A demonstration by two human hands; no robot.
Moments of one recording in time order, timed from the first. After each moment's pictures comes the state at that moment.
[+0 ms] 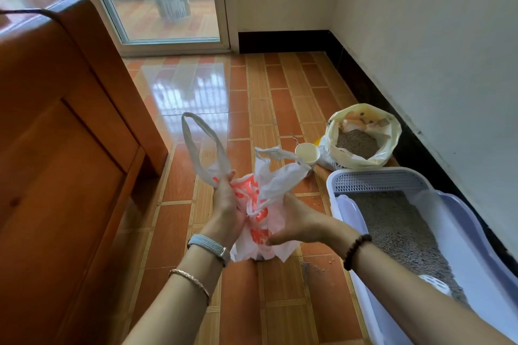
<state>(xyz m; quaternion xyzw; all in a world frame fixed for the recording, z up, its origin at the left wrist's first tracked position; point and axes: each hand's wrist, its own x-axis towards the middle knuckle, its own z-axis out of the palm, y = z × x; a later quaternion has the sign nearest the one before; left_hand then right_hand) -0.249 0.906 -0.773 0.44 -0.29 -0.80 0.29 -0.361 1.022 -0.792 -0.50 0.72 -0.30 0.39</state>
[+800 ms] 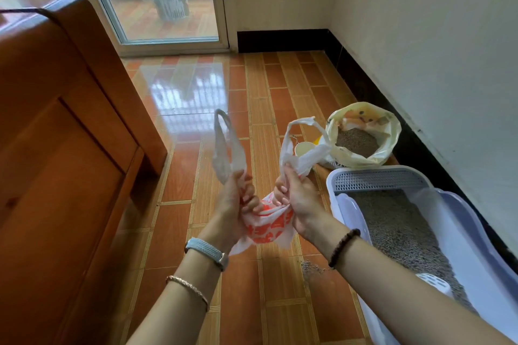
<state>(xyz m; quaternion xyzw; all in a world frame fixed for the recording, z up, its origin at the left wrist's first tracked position) -0.245 0.919 -0.761 0.35 -0.31 -0.85 0.24 -0.344 0.996 -0.775 -0.10 0.52 -0.73 0.43</state>
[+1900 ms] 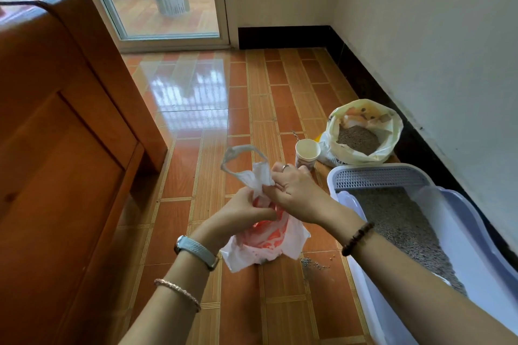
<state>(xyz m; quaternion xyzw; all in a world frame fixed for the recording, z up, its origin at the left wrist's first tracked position) -0.225 0.919 -0.758 0.24 -0.73 -0.63 0.03 -0.362 1.003 -0.758 -0.59 0.76 -0.25 0.14</state>
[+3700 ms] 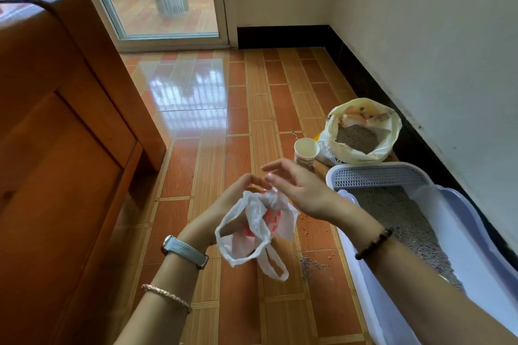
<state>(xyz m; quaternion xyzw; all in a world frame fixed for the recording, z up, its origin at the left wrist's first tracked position) -0.221 0.905 -0.762 0.25 -0.68 -0.69 0.06 -0.364 1.019 -0.743 -0.47 0.71 -0.39 0.34</state>
